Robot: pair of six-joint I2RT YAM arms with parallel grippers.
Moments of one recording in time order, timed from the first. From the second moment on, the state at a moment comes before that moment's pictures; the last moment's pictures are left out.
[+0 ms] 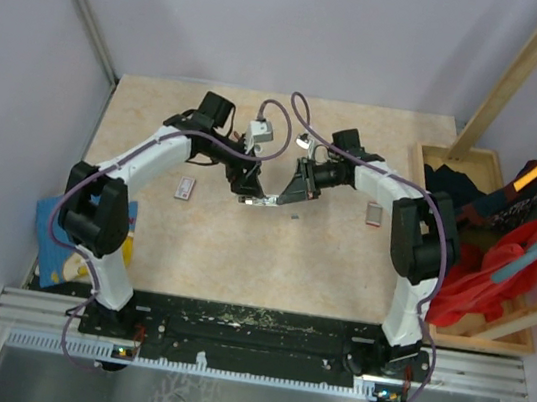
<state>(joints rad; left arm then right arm) -0.40 1.79 1.46 -0.60 0.85 0.53 0.37 1.93 1.36 -0.43 -1.13 0.03</state>
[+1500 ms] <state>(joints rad) -0.42 1.90 1.59 -0.87 0.99 0.67 0.37 1.88 1.36 -0.46 -1.15 -0.05</state>
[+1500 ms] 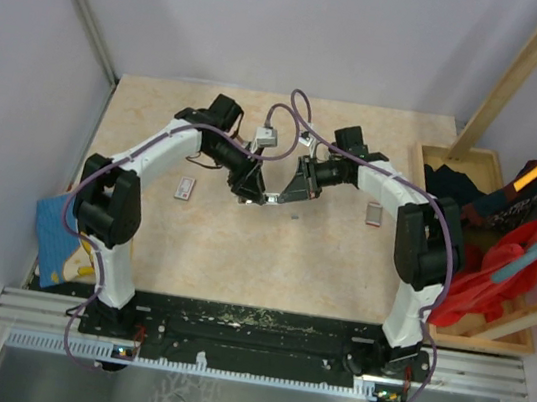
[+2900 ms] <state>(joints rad) -0.41 1.93 1.59 -0.89 1.00 0.64 0.38 1.88 1.36 -0.46 -1.13 -0.07</state>
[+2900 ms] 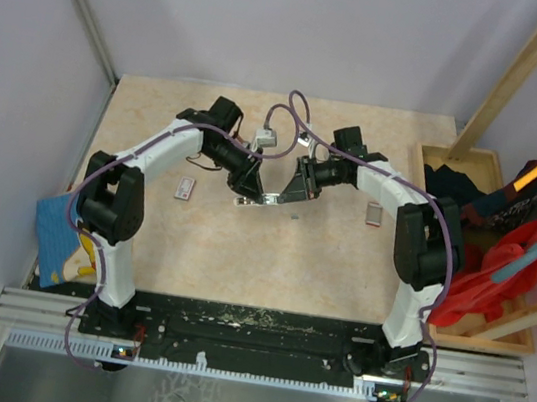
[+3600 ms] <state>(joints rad) -0.42 1.90 1.47 -0.67 0.76 0.50 0.30 1.88 1.36 -0.41 -1.03 -0.02</state>
